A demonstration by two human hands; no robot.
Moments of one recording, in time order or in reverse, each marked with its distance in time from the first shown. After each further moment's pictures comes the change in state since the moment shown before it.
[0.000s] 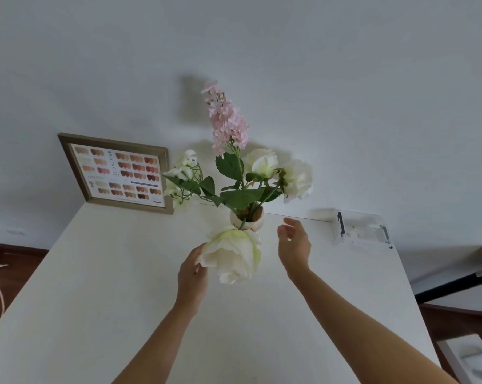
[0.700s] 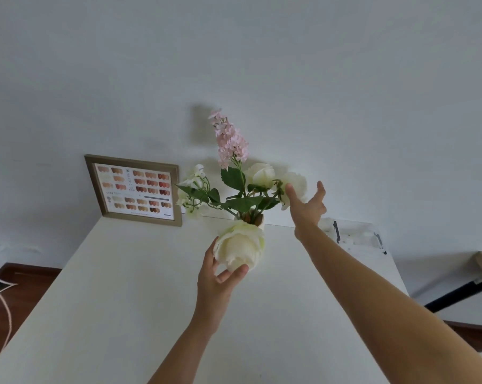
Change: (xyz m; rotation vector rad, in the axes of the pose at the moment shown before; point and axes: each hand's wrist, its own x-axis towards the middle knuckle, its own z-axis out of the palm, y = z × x) left_hand -0.065 0.038 -0.001 -0.384 -0.148 0.236; right_hand 0.019 -0.095 -0.033 0.299 0.099 0.111
